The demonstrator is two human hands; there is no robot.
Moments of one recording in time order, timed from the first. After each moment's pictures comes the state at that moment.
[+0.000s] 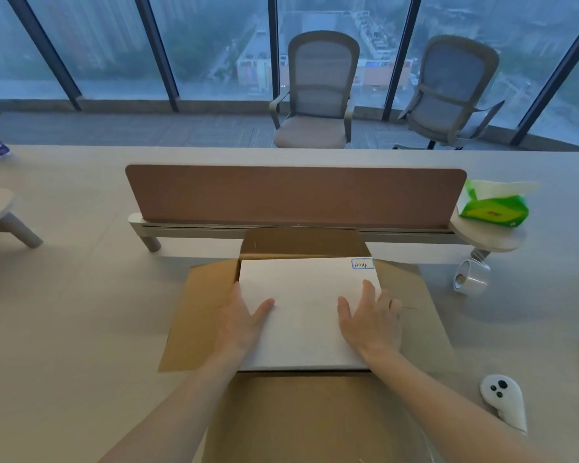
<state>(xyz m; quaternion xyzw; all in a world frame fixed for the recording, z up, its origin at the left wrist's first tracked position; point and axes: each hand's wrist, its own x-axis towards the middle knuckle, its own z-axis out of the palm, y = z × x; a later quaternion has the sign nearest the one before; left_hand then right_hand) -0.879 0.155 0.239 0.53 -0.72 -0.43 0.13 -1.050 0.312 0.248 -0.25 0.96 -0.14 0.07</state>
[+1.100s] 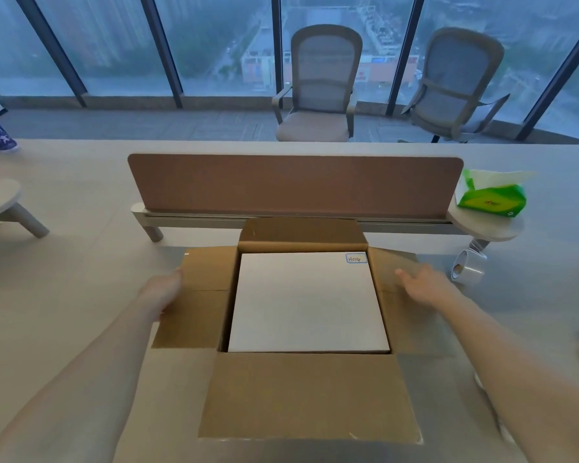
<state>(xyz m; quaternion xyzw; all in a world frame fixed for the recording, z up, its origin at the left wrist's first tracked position) -0.800 0.044 0.263 0.69 -0.57 -0.44 0.03 -1.180 0.360 0.264 -0.21 0.94 -0.09 0.25</state>
